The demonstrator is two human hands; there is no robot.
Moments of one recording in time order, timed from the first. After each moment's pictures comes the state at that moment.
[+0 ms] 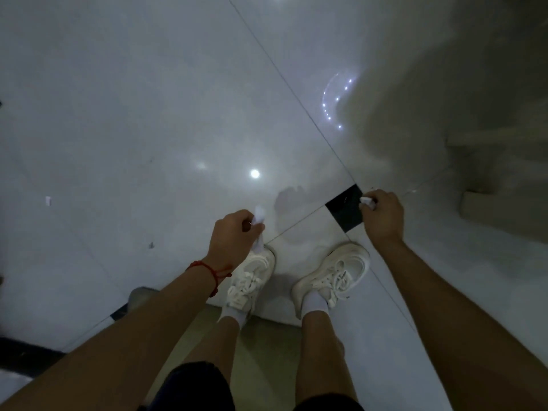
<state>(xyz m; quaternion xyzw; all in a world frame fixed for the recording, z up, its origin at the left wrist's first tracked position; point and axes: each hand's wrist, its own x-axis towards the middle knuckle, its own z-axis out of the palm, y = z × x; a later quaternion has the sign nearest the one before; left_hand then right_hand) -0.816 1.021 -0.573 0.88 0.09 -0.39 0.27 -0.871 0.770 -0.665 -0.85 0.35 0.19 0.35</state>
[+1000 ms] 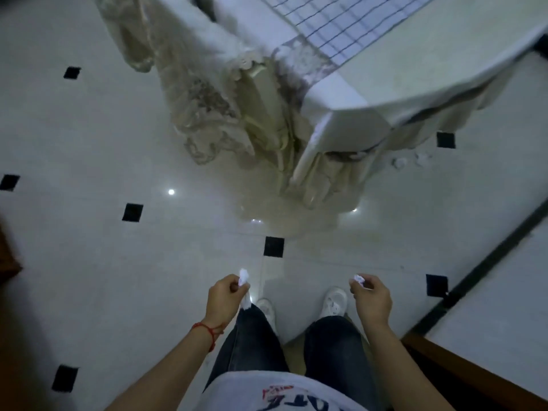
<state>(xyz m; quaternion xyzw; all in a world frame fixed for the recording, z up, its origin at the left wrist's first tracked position) -0.892 0.985 -0.158 0.85 -0.21 -0.41 0.25 -1.130 0.851 -0.169 -0.43 0.75 -0.16 0.47</state>
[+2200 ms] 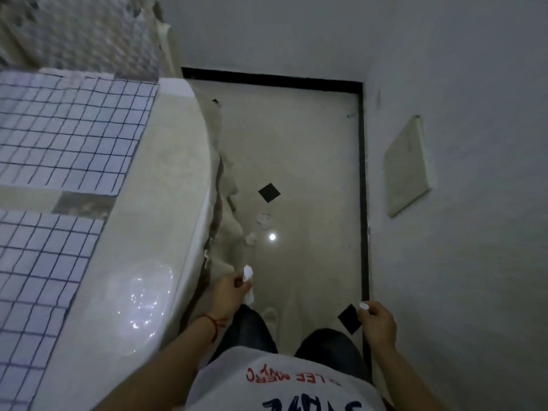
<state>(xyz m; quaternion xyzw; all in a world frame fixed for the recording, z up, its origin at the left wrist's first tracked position) -1.177 0.363 -0.107 0.66 -0.54 -0.51 0.10 -1.448 0.501 -0.133 -0.16 0.87 -0.29 0.37</state>
